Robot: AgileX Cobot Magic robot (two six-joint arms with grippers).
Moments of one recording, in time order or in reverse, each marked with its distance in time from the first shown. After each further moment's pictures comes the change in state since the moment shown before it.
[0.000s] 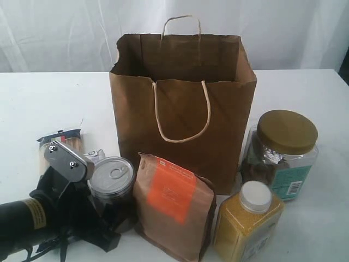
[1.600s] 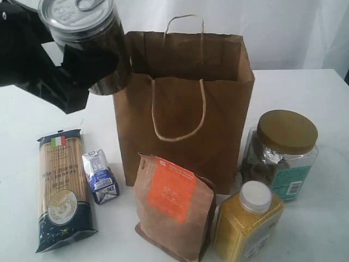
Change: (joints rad) left arm 0.036 -0.506 -0.524 0.190 0.657 0.110; right arm 0.000 0.000 0.000 0.000 0.000 0.000
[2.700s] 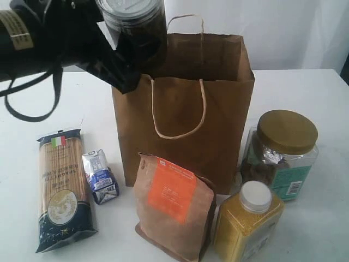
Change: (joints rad) left arm 0.000 0.235 -0.096 0.072 -0.216 0.018; right arm 0.000 0.000 0.000 0.000 0.000 0.000
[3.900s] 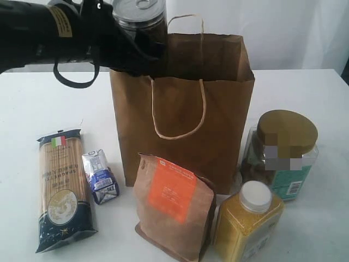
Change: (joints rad) left arm 0.024 0.162 -0.172 0.008 0.204 -0.219; right arm 0.000 0.000 0.000 0.000 0.000 0.000
